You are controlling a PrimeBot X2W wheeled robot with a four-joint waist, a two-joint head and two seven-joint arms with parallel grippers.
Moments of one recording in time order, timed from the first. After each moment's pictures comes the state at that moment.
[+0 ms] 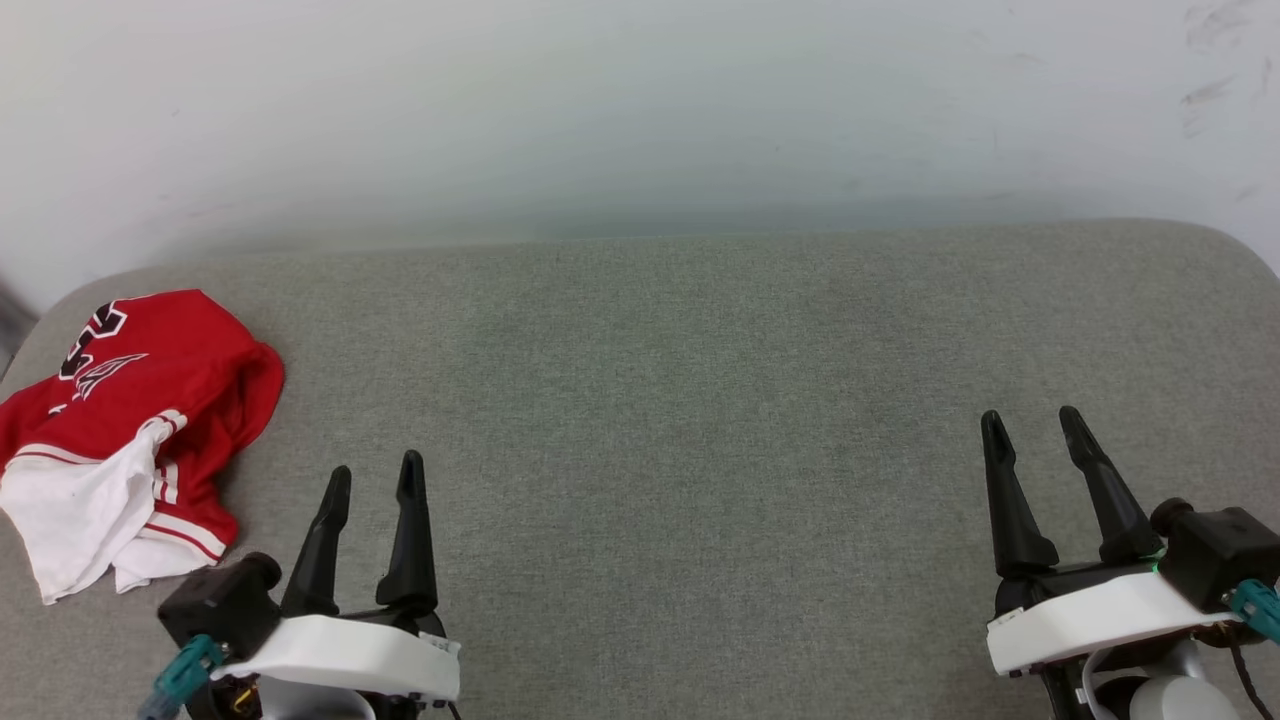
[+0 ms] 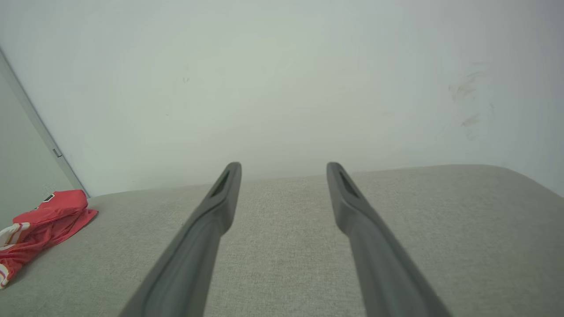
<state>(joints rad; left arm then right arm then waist) 0.03 0.05 -0.05 -0.06 -0.47 0.00 -0.15 -0.04 -0.05 0.01 0.00 0.25 0.13 -0.15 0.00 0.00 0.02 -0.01</state>
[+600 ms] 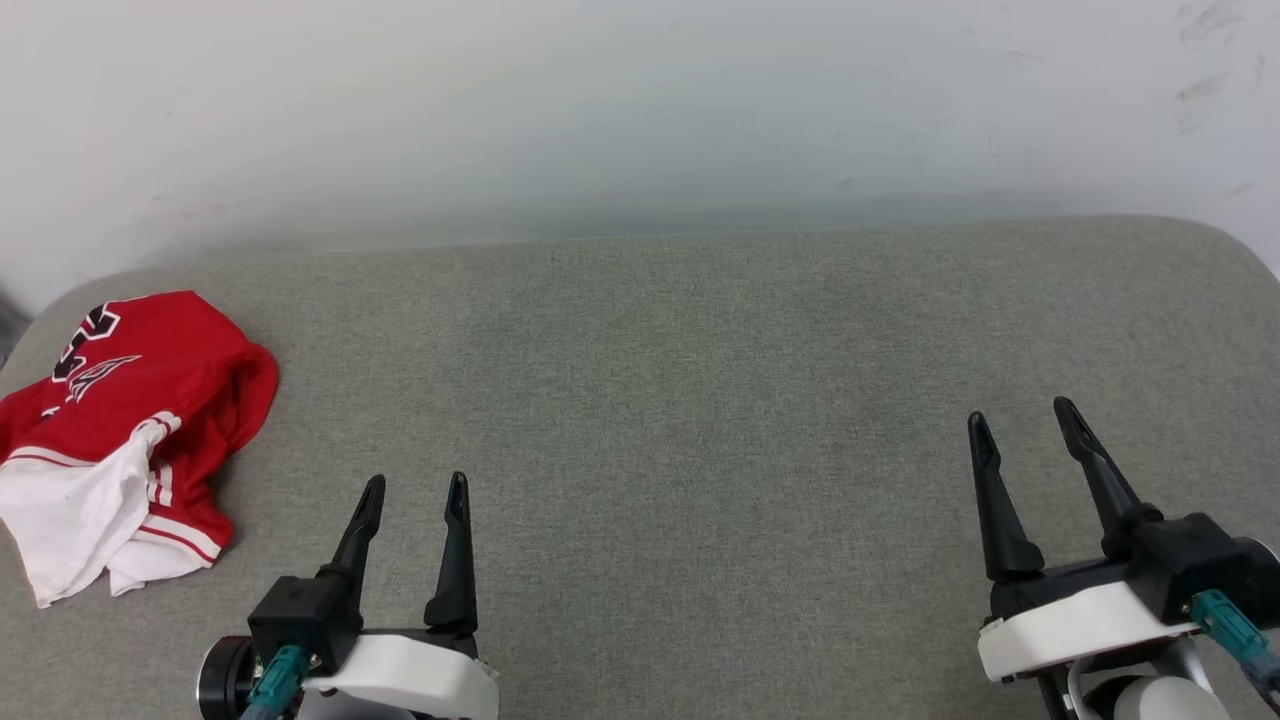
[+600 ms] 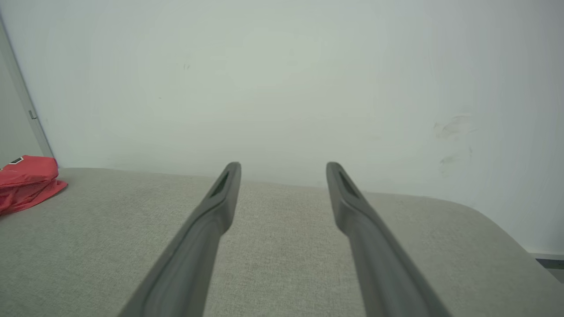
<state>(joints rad) 0.03 0.13 -0.19 -0.04 -0.29 0.12 -0.19 -0.04 -0.05 0.01 -0.01 0.05 0.13 -0.19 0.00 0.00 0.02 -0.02</state>
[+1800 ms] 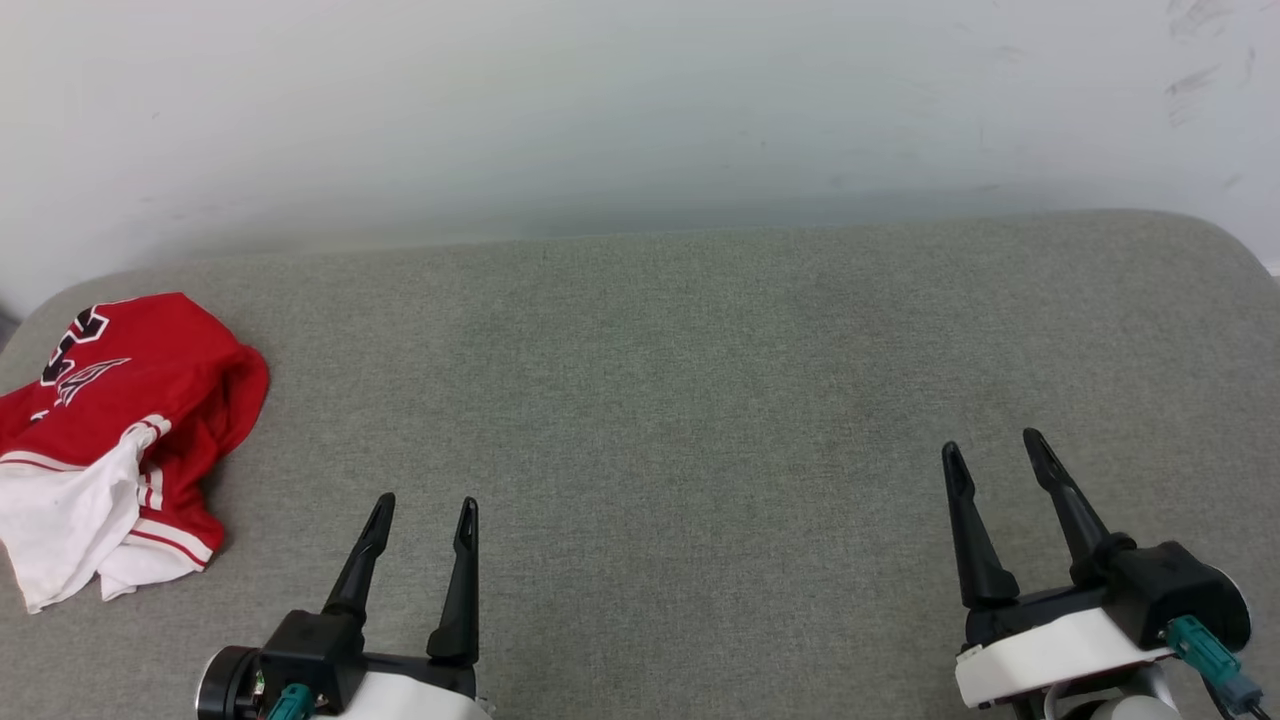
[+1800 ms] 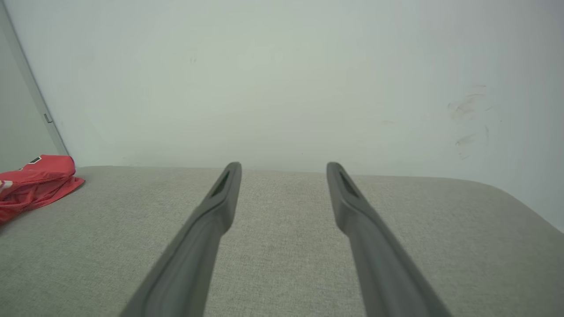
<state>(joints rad) 0.08 0.05 -0.08 -0.01 -0.13 -0.07 -0.26 -0.02 -0.05 0.05 0.06 0.10 0.13 -0.26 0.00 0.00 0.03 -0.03</state>
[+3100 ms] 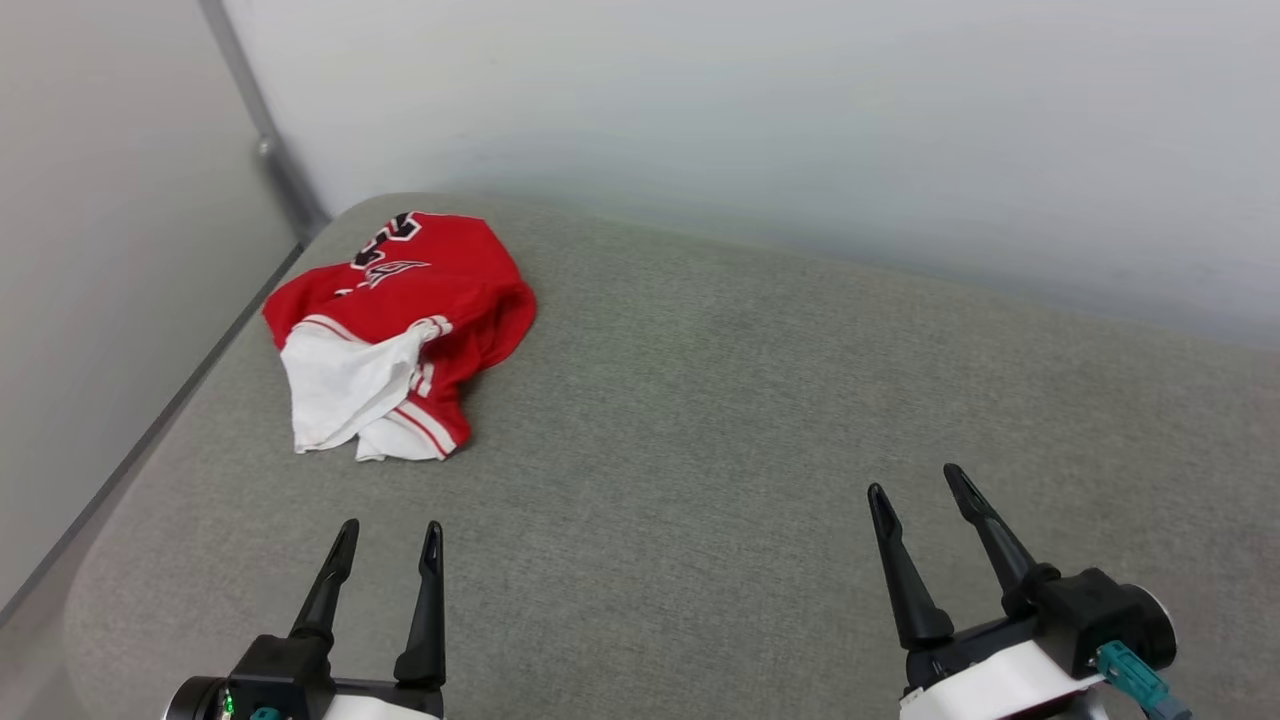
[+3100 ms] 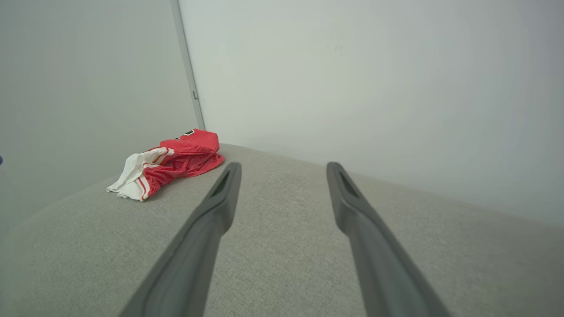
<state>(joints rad) 0.12 0.05 -0.02 -0.01 -0.10 -0.09 -0.26 0.00 -0.05 0.17 0.08 0.11 0.13 -0.26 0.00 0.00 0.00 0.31</state>
